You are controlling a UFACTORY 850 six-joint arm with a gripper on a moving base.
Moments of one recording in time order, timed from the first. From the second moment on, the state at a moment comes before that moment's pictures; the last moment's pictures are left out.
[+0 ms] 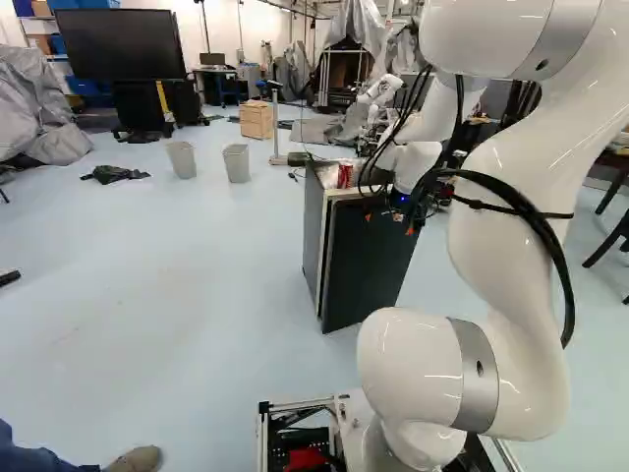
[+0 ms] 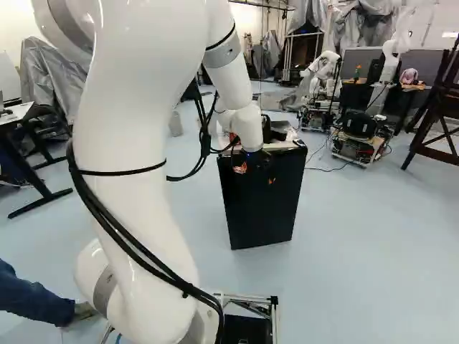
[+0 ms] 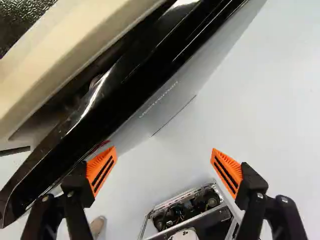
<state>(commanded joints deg) -19.9 -18.4 -52.0 11.3 -12.4 -0.7</state>
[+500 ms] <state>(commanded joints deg) -17.4 -19.1 -52.9 11.3 -12.4 -0.7</state>
